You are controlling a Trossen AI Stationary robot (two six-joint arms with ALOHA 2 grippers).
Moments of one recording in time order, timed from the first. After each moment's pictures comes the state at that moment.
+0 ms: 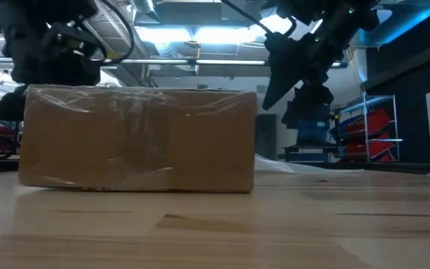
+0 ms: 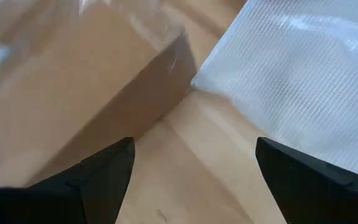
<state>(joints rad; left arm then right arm) -0.18 1.03 0.53 -0.50 -0.01 -1.22 -0.06 1.45 0.91 -0.34 0.19 0.67</state>
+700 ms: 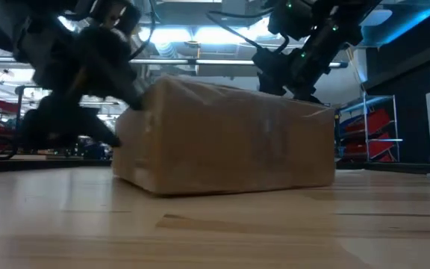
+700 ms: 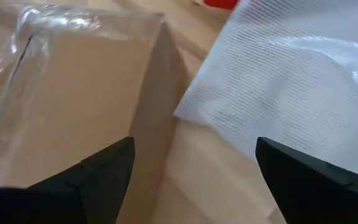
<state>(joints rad) -0.38 1.52 0.61 0.27 -0.10 -1.40 -0.13 1.52 0.91 -0.27 0.14 0.63</state>
